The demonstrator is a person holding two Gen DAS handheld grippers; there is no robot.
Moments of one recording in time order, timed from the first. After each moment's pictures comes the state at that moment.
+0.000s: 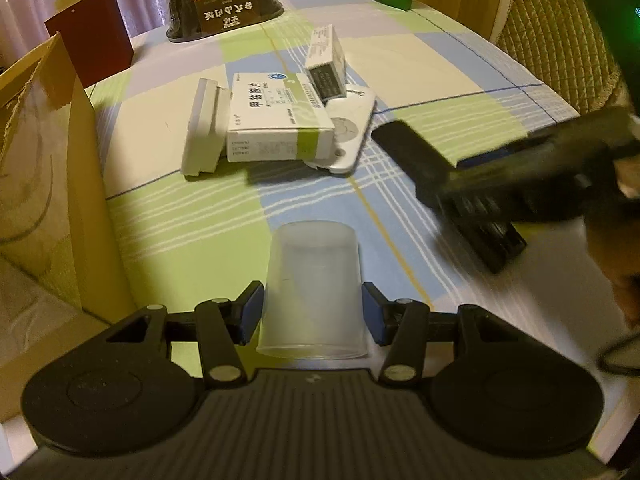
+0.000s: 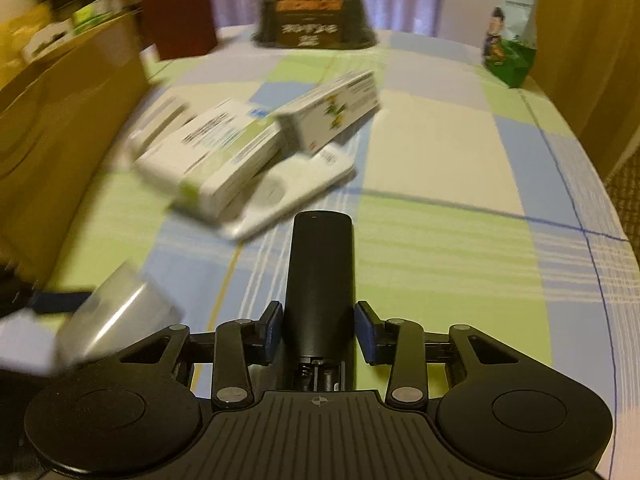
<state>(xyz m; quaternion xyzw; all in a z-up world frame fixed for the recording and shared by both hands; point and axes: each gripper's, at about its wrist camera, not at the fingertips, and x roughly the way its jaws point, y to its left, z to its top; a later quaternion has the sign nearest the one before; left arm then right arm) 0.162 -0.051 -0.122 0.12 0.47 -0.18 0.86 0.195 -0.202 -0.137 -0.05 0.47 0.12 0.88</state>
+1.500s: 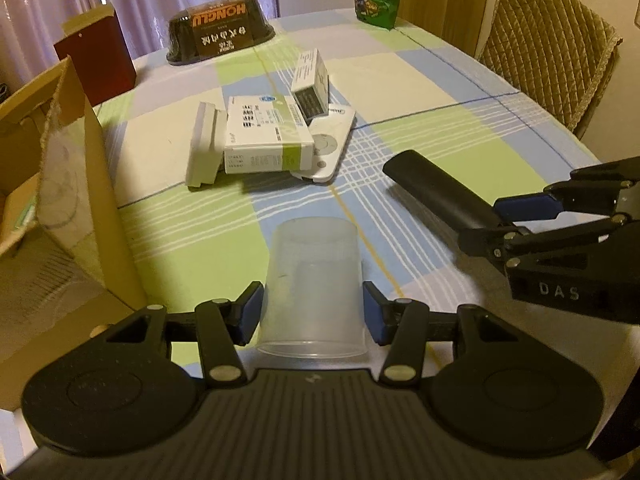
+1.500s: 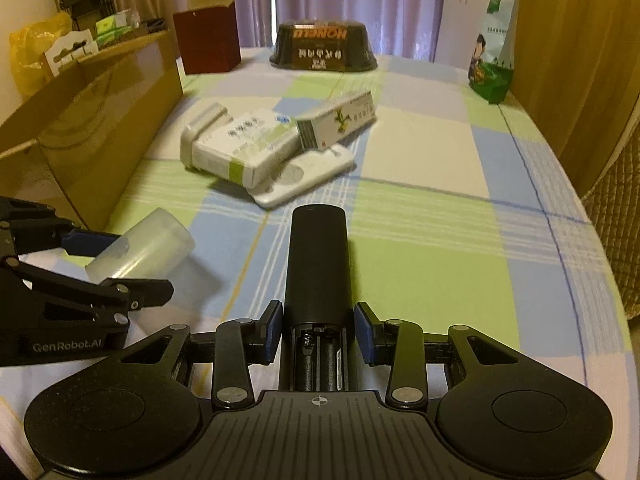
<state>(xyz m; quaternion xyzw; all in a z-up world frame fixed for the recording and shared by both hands) 0.135 -0.047 -0.098 0.12 0.44 -0.19 0.87 0.124 -0.207 -0.104 -0.05 0.43 0.12 0.89</state>
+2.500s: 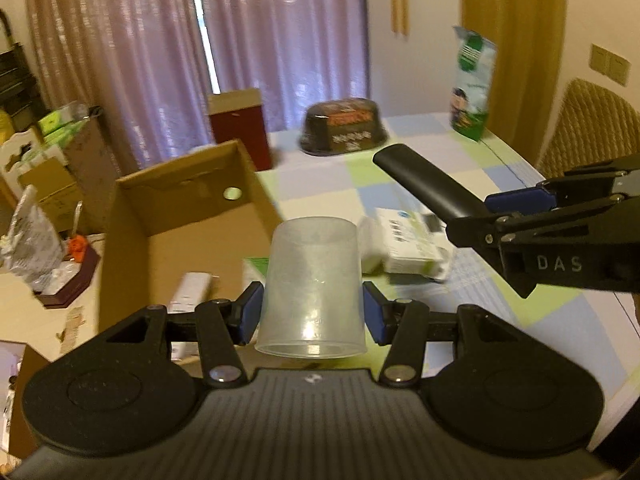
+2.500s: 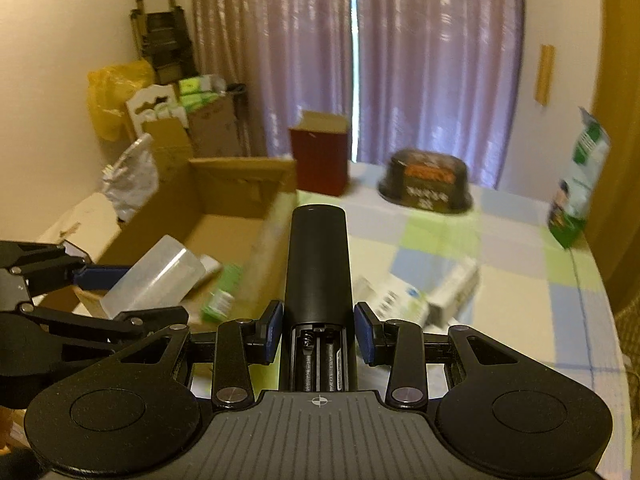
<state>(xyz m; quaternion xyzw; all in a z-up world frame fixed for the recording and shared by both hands) 0.117 0.071 0.040 0.08 0.35 -0.08 0.93 0.140 -0.082 0.029 -0.05 0.34 0.23 0.91</state>
